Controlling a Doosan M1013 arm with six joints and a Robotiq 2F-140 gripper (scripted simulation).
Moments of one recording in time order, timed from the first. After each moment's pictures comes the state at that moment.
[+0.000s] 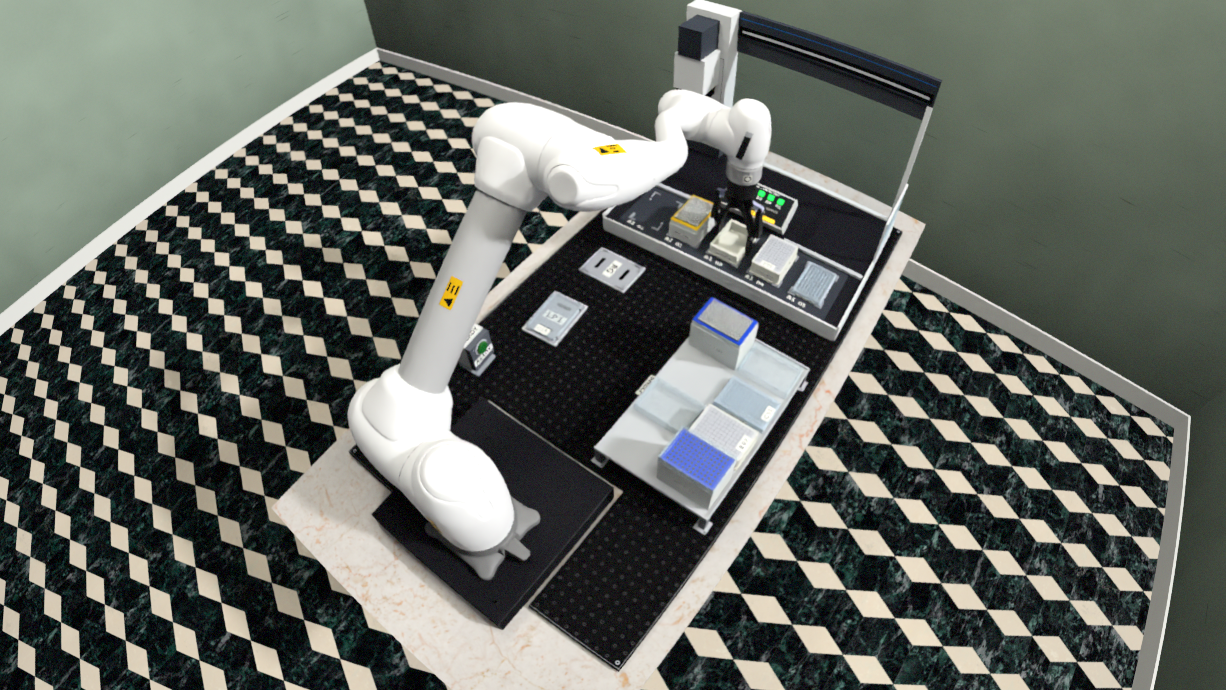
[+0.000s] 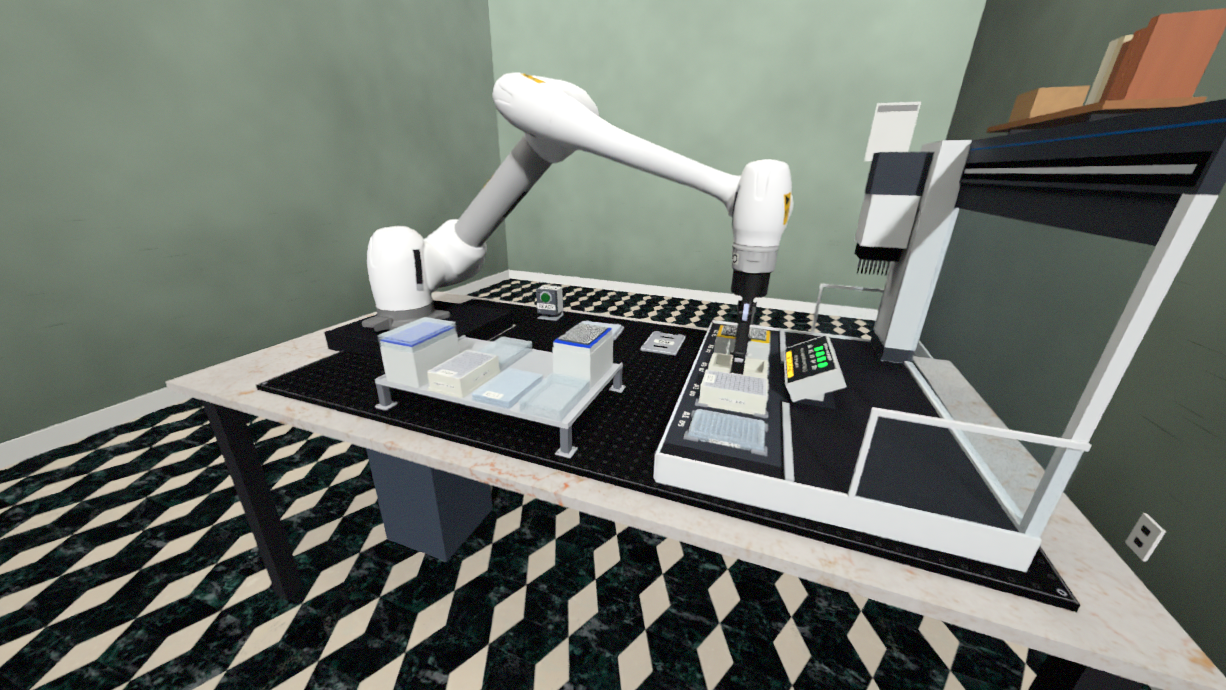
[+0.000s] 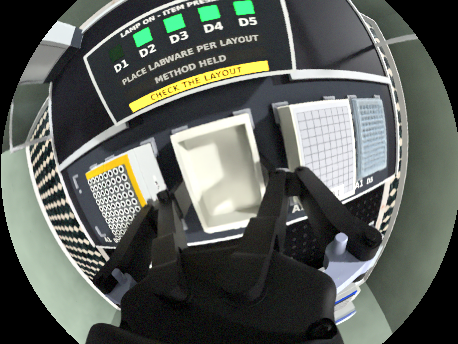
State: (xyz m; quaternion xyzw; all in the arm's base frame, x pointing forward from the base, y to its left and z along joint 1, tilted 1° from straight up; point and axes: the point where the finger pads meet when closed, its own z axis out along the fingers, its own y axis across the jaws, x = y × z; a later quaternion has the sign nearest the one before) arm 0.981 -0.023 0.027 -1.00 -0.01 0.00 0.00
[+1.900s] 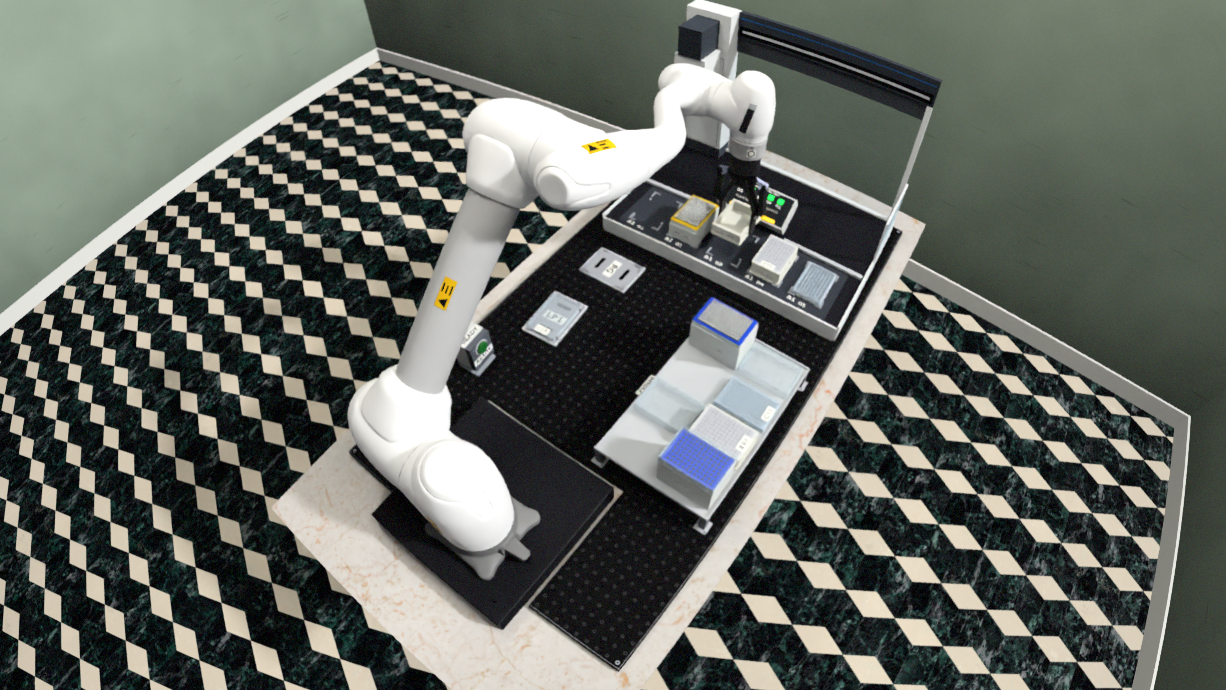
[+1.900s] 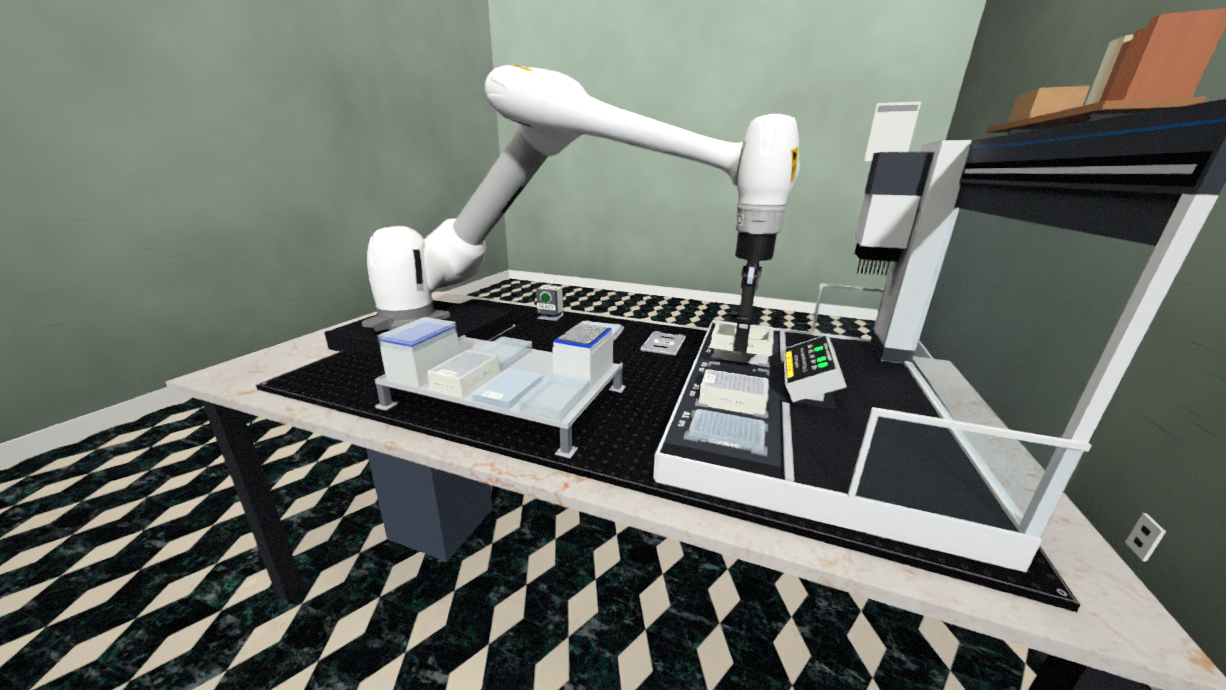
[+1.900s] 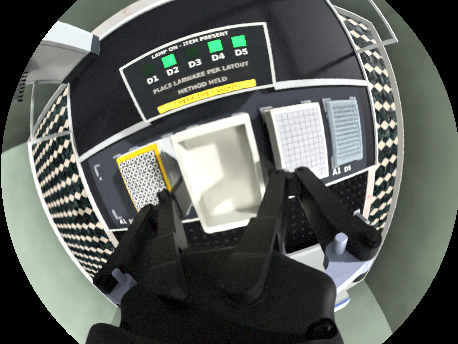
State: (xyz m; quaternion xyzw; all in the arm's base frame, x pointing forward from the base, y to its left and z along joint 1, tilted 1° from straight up) arm 0.982 -0.023 0.103 -1.00 -0.01 0.01 0.00
